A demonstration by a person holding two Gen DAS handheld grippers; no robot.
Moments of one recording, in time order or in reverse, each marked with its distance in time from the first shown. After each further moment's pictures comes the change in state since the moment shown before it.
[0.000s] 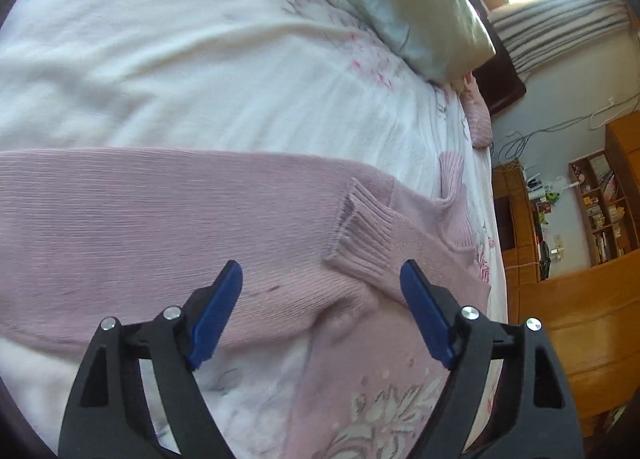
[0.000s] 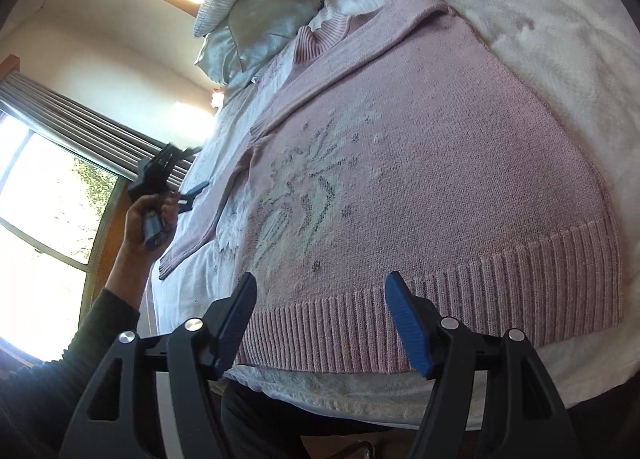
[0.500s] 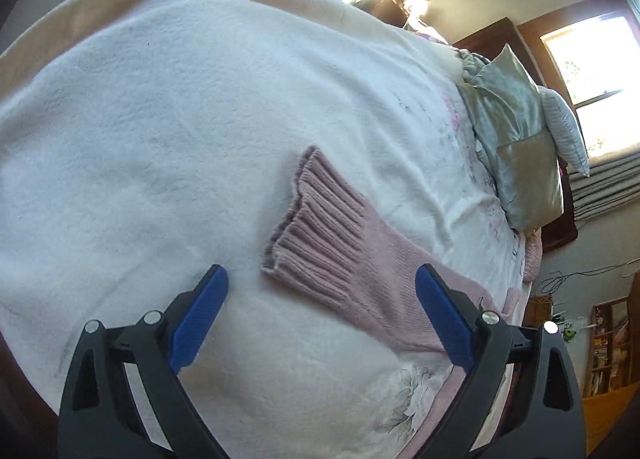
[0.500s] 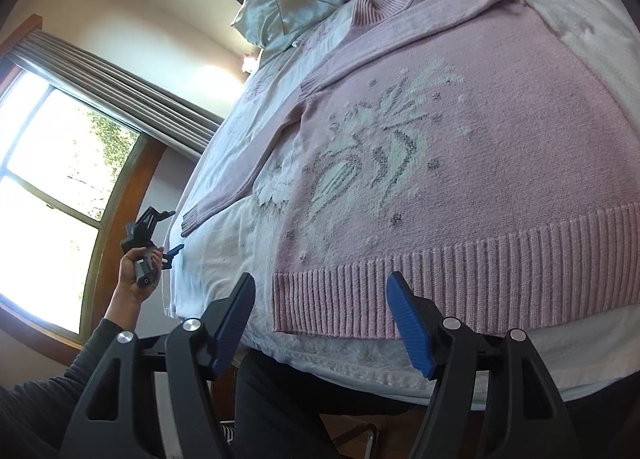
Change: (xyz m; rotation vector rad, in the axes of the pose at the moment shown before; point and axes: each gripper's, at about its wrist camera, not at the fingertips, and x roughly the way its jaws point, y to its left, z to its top) left arm -0.184 0.225 -0.006 -0.356 -0.195 0.191; right arm 0.023 0.067 -0.034 -0.105 0.092 0.046
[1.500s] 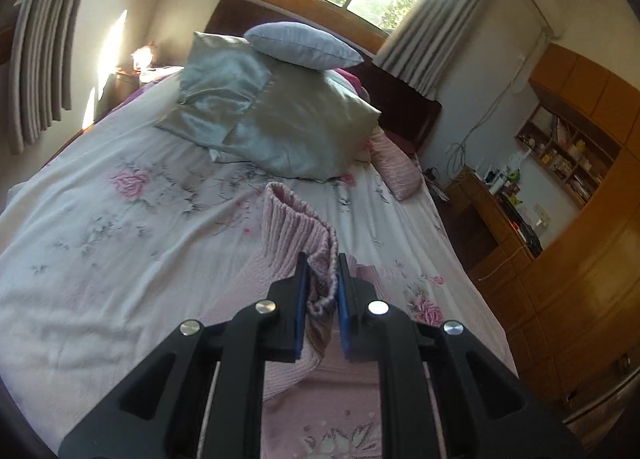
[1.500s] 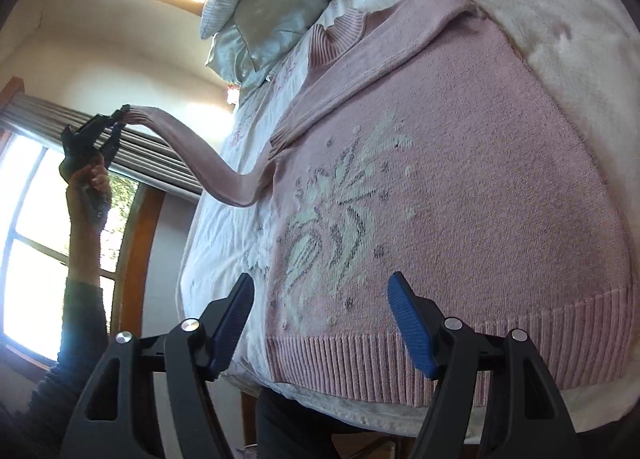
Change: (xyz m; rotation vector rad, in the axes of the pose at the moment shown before) left arm -0.007 -0.468 -0.143 0.802 -0.053 -0.362; right arm -0.028 -0.077 0.081 0.179 -0.034 0.077
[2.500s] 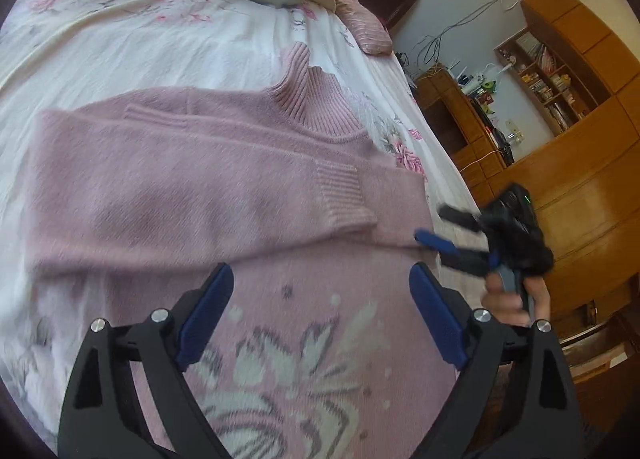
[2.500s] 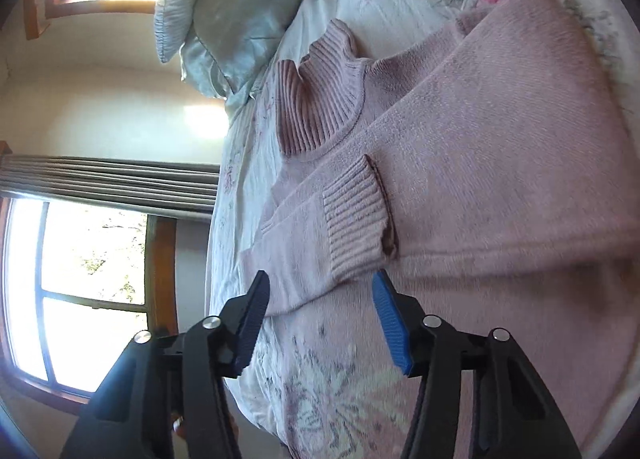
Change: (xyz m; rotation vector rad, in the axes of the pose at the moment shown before) left arm 0.110 0.021 -0.222 -0.092 0.359 -0.177; right arm 0.138 -0.044 0.283 0.095 0.188 0.070
